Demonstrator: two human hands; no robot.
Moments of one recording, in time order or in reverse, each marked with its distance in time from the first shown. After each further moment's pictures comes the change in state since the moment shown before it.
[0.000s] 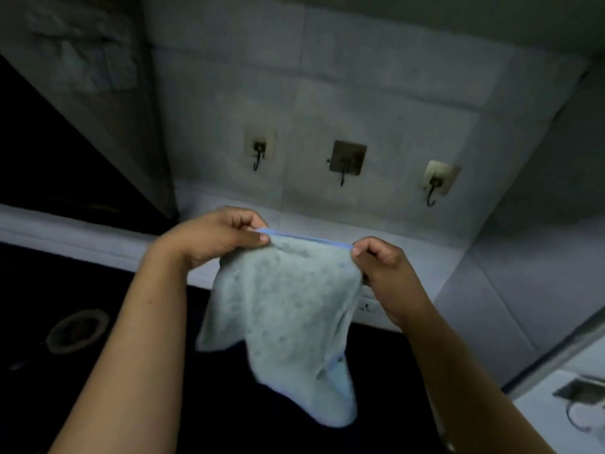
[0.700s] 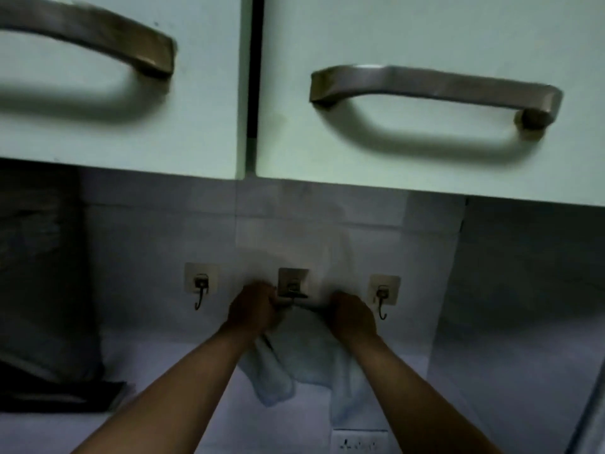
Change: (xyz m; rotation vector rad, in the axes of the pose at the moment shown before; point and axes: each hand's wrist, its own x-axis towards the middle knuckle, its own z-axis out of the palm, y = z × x) left_hand 0.218 0.034 0.050 0.718 0.334 0.144; right_hand 0.189 0.019 -0.059 -0.900 0.244 0.234
